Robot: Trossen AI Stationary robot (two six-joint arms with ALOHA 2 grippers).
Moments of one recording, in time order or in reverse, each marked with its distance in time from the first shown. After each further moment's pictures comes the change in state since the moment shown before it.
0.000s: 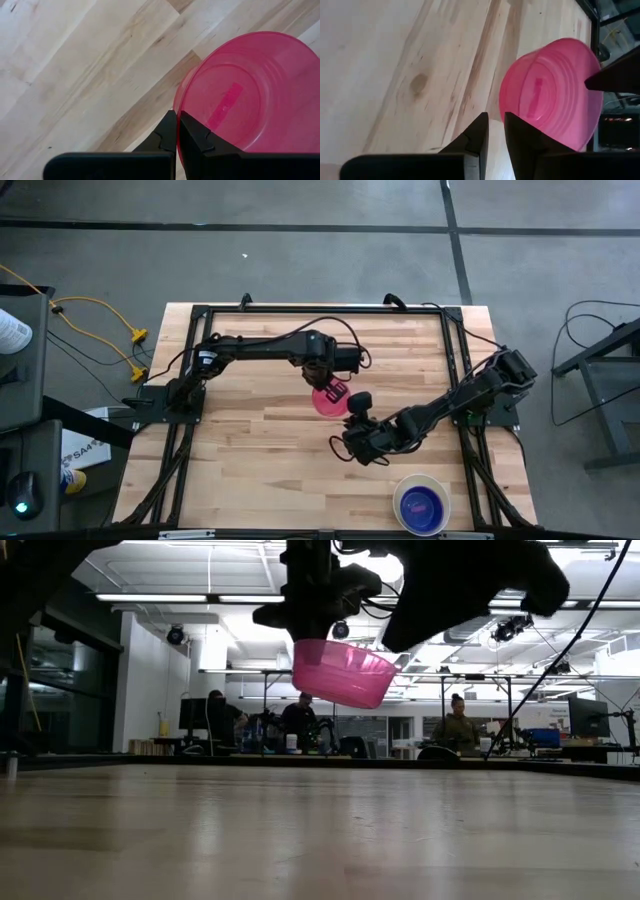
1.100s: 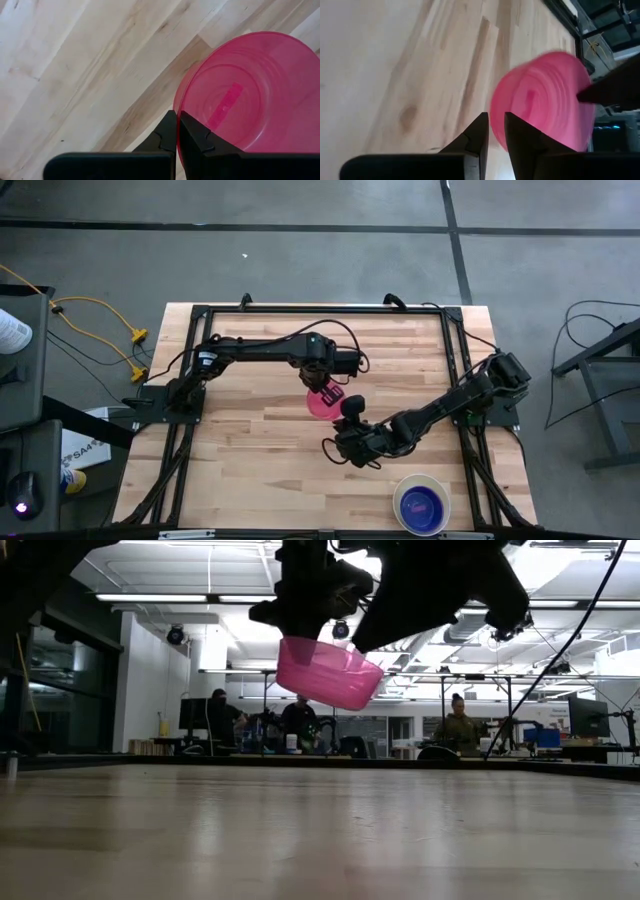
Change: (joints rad) left arm -0.011 0.000 0.000 -0.049 0.000 0.049; right arm 0.000 0.049 -0.028 0.188 0.058 -0.057
